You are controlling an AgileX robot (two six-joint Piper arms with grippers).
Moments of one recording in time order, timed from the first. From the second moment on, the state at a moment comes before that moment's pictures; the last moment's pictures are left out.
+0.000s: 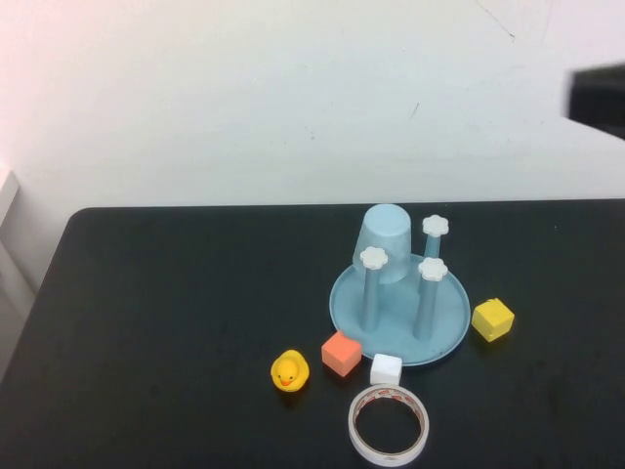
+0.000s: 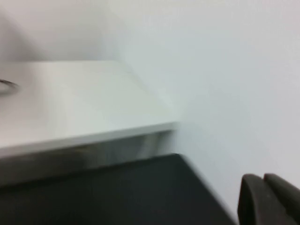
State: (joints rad) right arm 0.00 1.13 -1.04 1.42 1.07 -1.65; left arm -0.64 -0.01 -0.33 0.05 0.68 -0.06
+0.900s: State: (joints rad) right arm 0.00 0.02 -0.58 0.85 0.73 -1.17; left arm -0.64 -0.01 -0.33 0.05 0.68 -0.06
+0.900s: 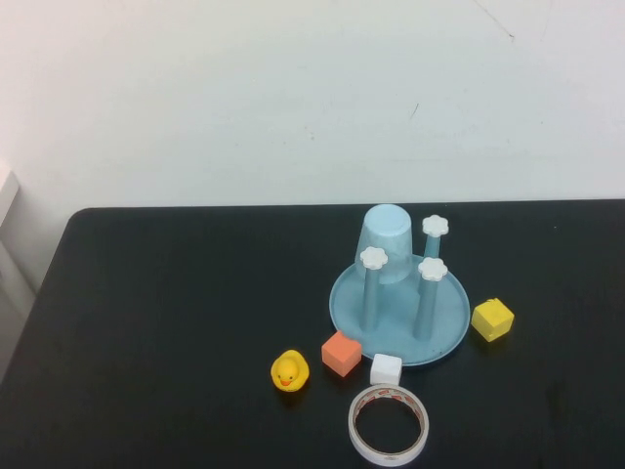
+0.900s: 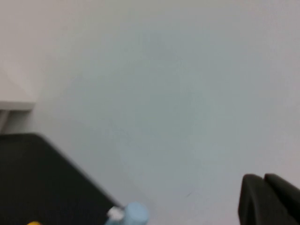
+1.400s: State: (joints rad) right arm 0.00 0.02 -0.18 0.71 0.17 -1.09; left arm -0.64 -0.01 -0.33 0.05 0.67 -0.06
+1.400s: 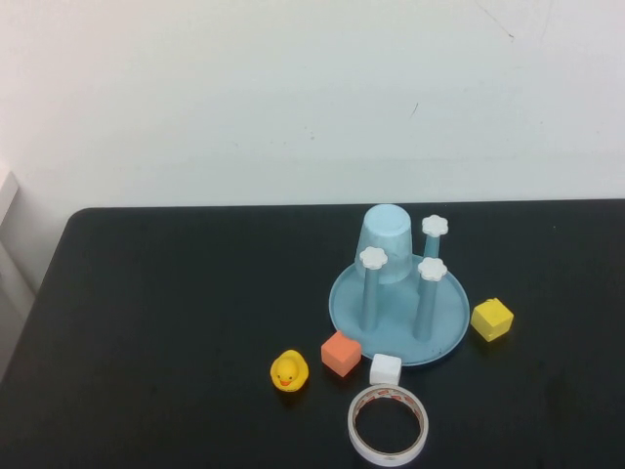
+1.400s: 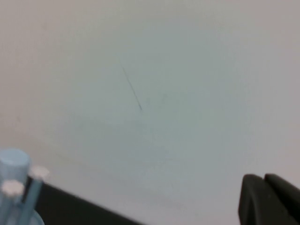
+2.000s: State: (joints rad) right arm 0.00 -0.01 0.03 -0.11 0.37 -0.08; left arm -0.64 -0.01 -0.33 0.05 0.67 -0.06
